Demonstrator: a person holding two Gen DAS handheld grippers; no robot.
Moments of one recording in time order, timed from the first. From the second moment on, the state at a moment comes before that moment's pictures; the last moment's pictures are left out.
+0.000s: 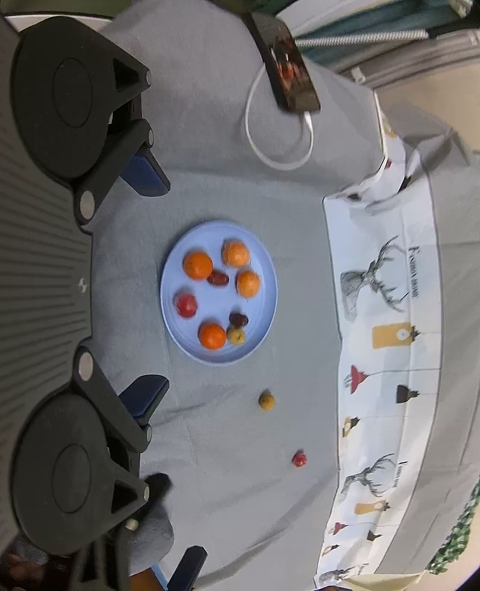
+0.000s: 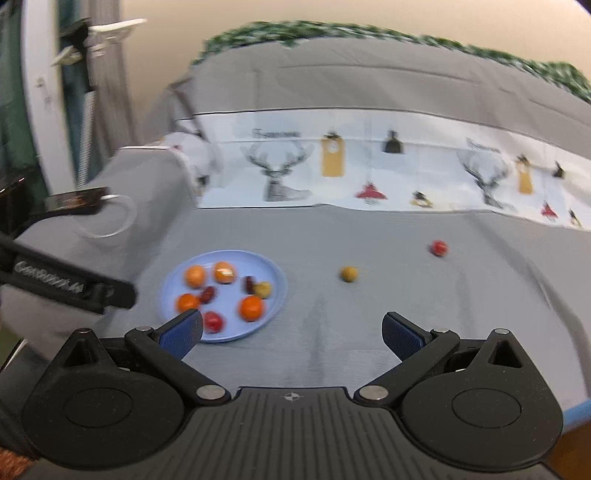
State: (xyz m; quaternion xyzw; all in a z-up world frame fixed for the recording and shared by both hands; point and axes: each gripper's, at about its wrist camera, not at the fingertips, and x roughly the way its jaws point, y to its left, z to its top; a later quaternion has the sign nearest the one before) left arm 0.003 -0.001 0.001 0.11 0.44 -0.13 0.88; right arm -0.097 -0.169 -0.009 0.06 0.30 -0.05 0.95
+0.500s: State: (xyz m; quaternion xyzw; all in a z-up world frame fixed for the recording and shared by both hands) left arm 0.122 -0.170 -0.077 0.16 0.45 -0.20 0.86; right arm 0.021 -0.352 -0.085 0.10 0.31 -0.23 0.92
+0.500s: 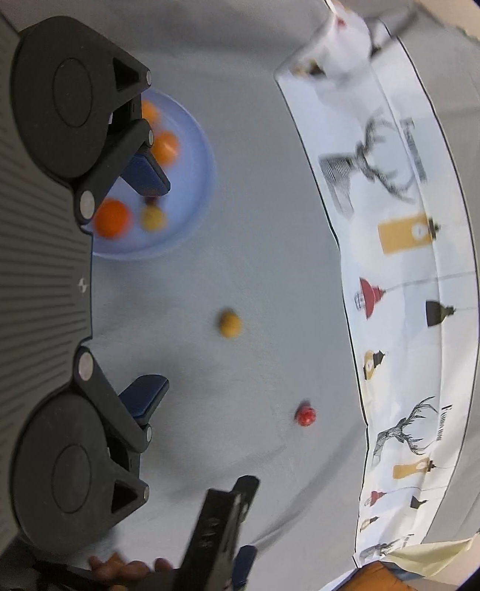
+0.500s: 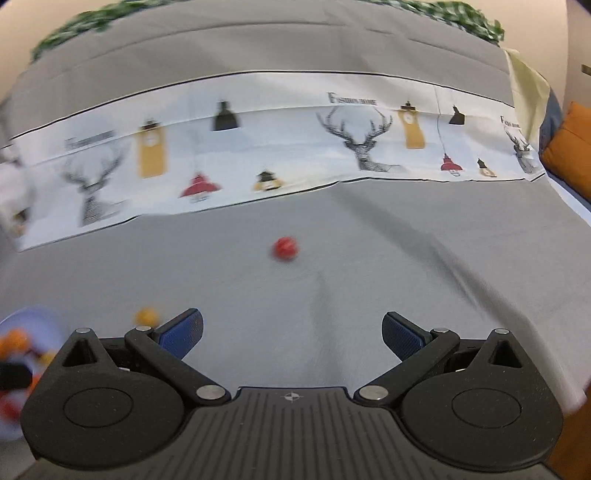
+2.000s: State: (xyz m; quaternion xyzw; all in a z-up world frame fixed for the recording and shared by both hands) left arm 0.052 -0.057 -0.003 0.16 0.42 -0.17 0.88; right arm -0.033 -0.280 -0.006 0.09 0.27 -0.10 0.95
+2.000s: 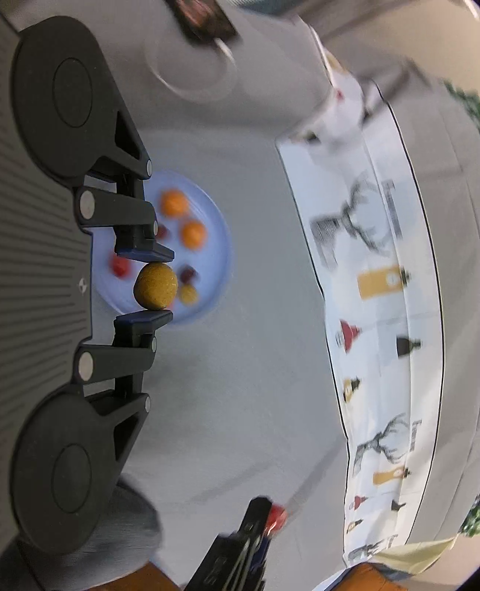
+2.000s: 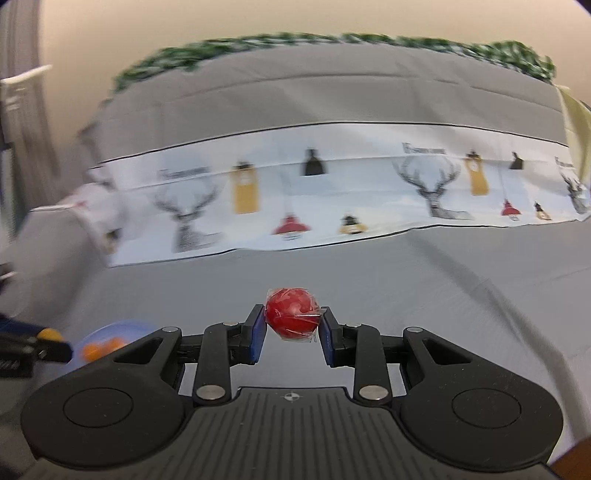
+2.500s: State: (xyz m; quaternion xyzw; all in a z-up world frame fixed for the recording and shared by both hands) left arm -0.059 0.058 0.027 0.10 0.39 -0.11 0.91; right arm -0.136 -0.132 0.021 0.00 0.29 0.06 0.96
